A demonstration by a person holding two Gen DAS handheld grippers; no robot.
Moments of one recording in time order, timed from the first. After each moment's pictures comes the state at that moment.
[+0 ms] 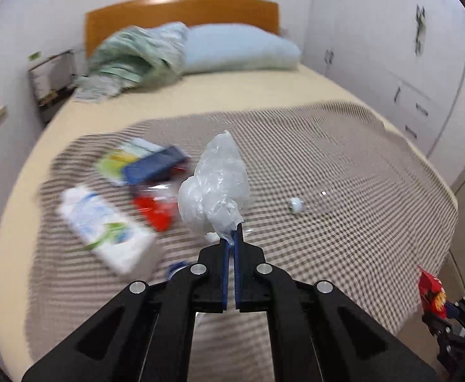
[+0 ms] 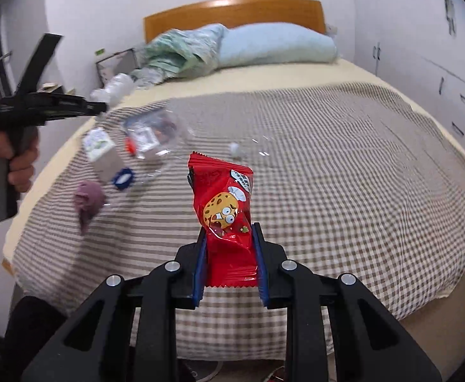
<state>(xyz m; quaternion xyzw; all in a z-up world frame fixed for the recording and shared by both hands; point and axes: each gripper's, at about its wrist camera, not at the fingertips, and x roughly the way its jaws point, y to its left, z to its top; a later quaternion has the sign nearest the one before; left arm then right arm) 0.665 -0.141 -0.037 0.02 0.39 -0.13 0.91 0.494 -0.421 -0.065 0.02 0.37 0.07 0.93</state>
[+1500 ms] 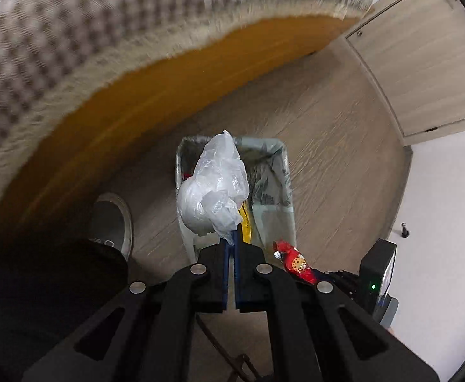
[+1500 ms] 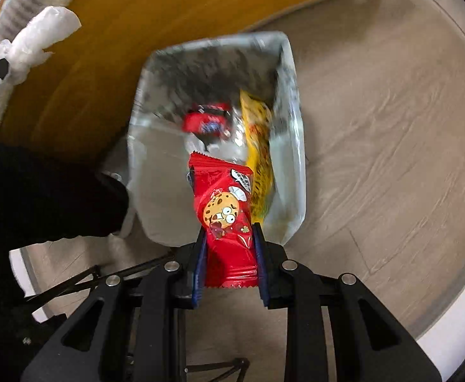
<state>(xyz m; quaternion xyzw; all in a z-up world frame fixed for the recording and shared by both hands) 0.388 -0.407 -0.334 0.09 0.67 -0.34 0.66 0.188 -0.546 -0.415 0.25 0.65 -0.11 0.71</state>
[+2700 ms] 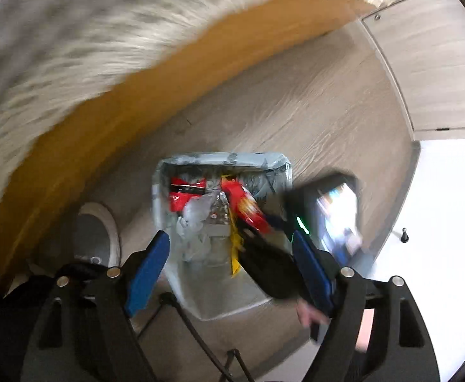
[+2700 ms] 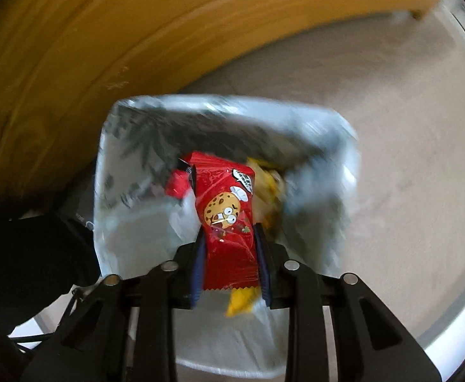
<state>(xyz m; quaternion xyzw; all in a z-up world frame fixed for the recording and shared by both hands) 0.432 -0.463 -0.366 0.09 0.72 -0.32 0.61 0.347 -0.581 -0.469 0.17 0.68 -0.06 0.71</state>
